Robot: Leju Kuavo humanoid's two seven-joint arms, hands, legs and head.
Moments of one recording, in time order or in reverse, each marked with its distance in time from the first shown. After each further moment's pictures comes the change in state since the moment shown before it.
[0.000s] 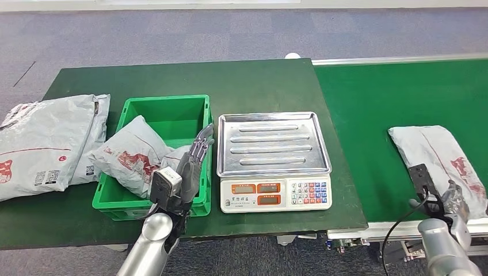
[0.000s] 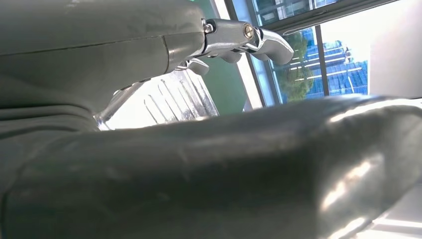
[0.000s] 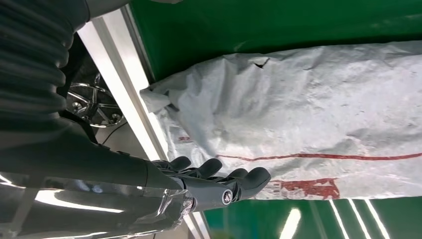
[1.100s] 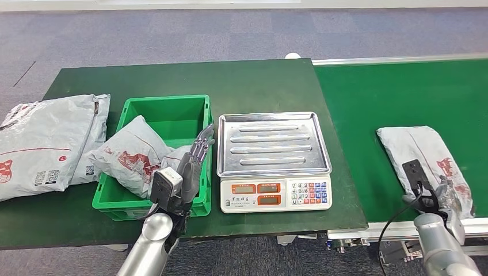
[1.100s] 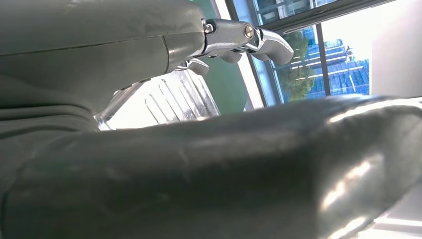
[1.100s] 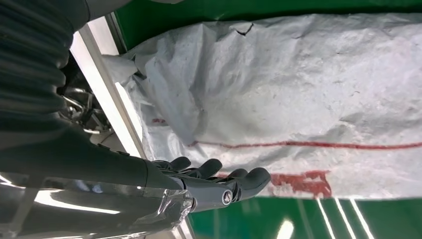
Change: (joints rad) left arm 0.000 0.000 0.000 0.002 -0.006 0.003 0.003; right arm -0.029 0.013 -0.003 0.017 0.002 0.070 0.005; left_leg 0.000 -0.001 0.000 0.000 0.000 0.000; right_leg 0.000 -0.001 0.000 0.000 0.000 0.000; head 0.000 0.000
